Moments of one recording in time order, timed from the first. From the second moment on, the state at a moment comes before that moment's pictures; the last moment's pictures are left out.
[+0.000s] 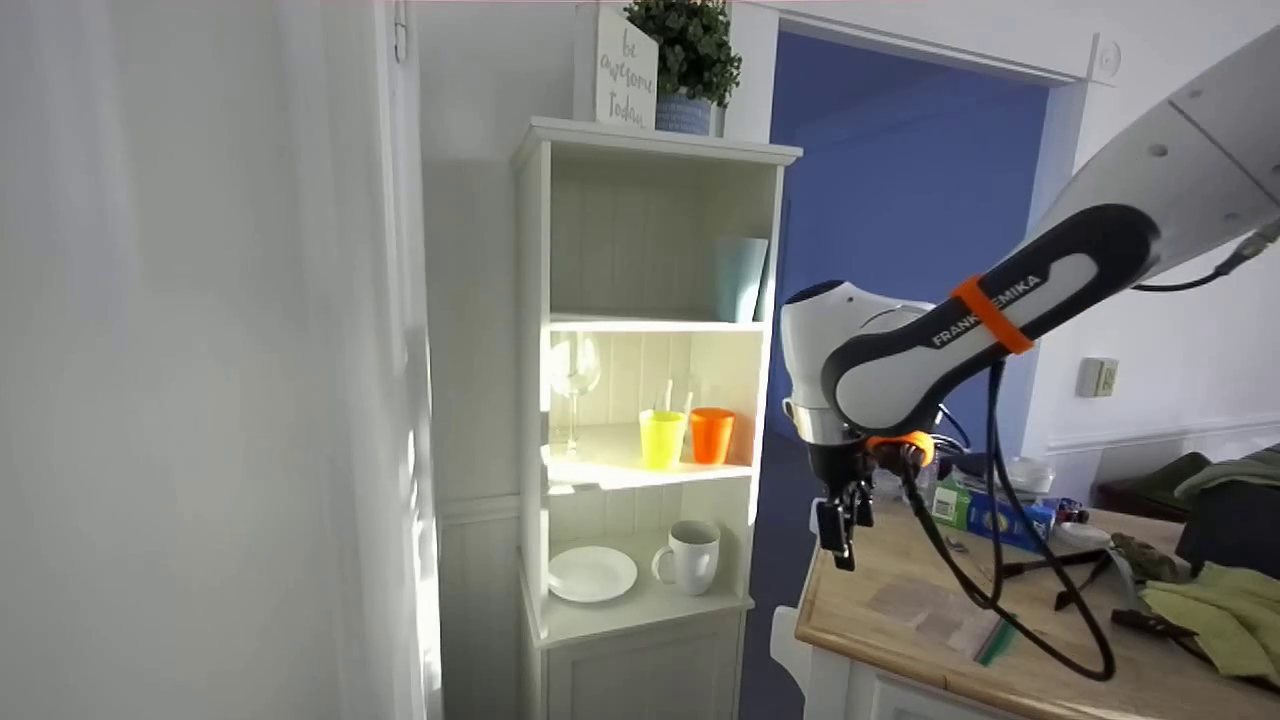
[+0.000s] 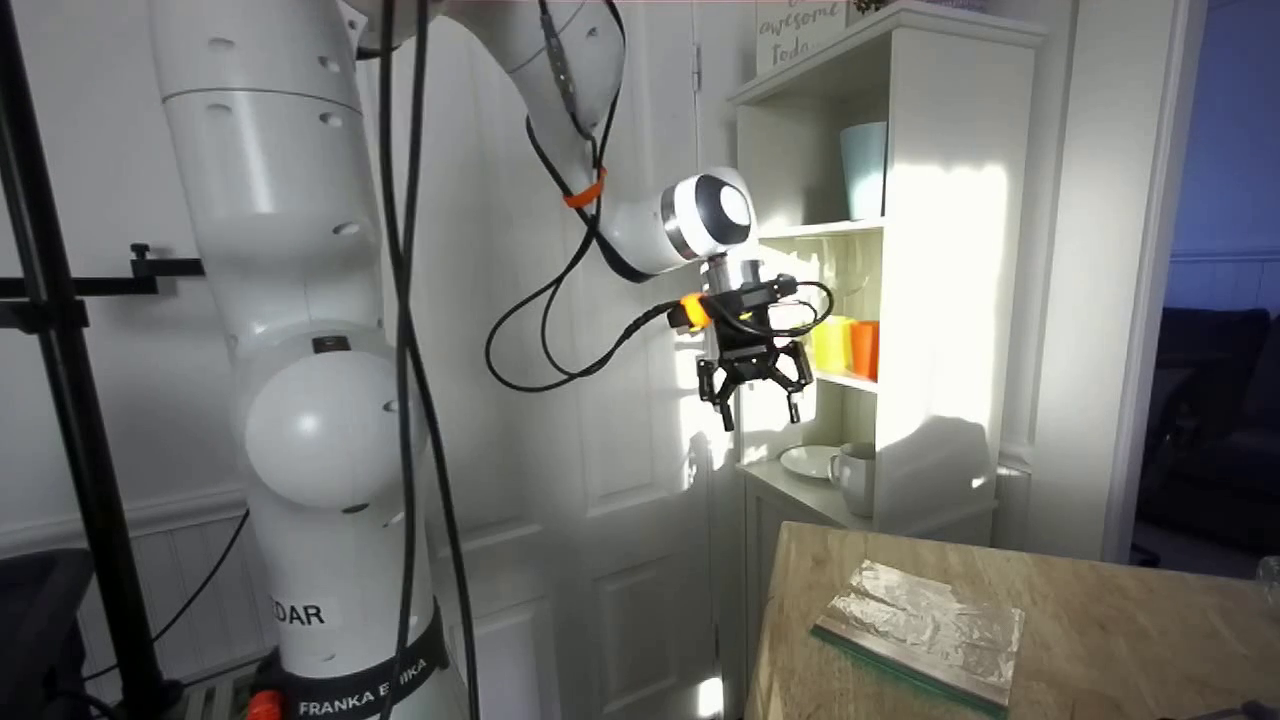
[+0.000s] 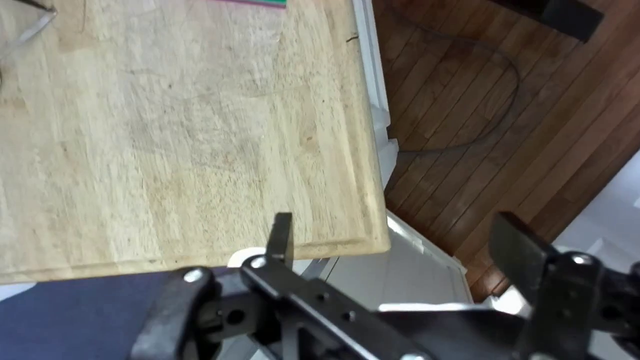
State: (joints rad) arm 0.04 -0.03 0.14 -2.28 -0.37 2.14 -0.05
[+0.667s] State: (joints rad) arm 0.12 0.31 0.14 -2.08 -0.70 2.24 -0.13
